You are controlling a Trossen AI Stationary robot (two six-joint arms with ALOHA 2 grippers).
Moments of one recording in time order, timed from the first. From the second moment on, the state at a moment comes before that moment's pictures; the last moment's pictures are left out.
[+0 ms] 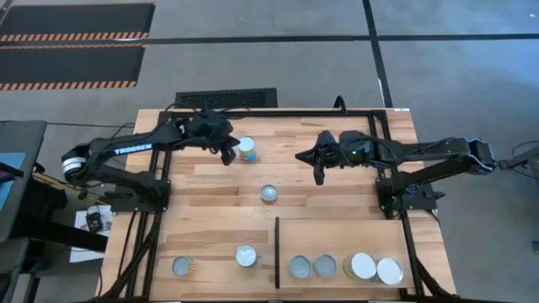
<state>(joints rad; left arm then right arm) 0.47 1.23 0.85 -0.32 0.07 -0.09 -0.09 1.12 0.81 -0.01 0.07 0.34</state>
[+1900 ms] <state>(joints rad) 0.38 1.37 0.57 0.21 0.21 -0.27 -0.09 1.59 1.21 -0.42 -0.05 0.26</state>
